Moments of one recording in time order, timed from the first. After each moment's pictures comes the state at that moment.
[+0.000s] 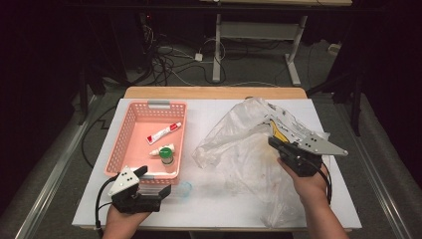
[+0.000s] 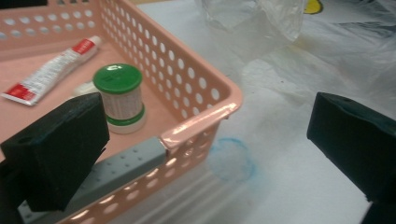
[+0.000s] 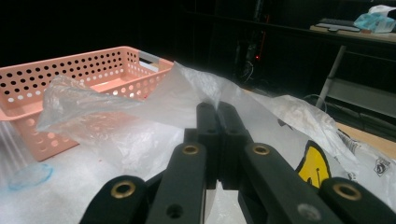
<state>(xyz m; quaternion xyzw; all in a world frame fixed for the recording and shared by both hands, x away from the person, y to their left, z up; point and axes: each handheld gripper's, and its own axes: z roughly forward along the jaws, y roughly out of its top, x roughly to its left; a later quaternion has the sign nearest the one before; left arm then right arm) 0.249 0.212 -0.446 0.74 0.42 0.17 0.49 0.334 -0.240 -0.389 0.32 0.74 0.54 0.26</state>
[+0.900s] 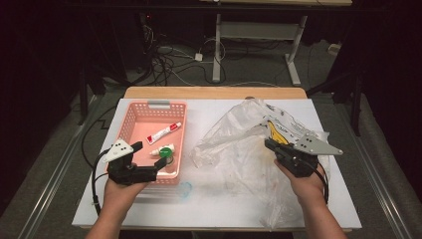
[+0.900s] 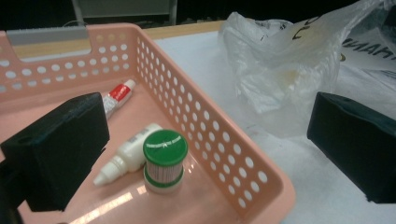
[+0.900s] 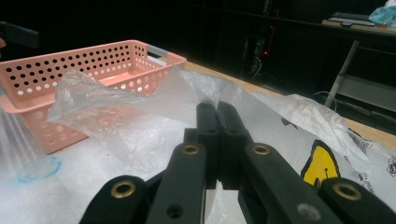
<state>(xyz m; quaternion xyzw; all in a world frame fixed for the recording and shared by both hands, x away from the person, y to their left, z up) 0.307 0.223 -0.406 0.72 0.44 0.17 0.51 0.336 -0.235 -0.393 0.31 0.75 0.54 0.24</state>
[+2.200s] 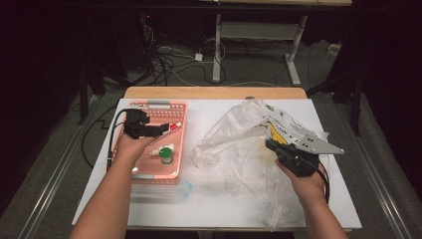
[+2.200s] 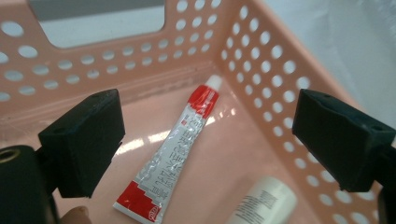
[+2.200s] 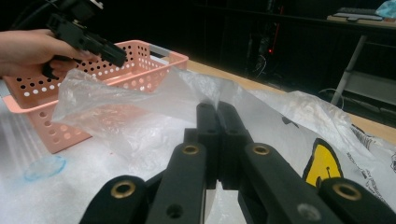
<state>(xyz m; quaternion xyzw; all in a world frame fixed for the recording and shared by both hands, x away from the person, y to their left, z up) 0.460 0.236 -0.443 0.76 0.51 0.10 0.38 0.338 -0.240 -0.396 0.31 0.75 0.54 0.23</state>
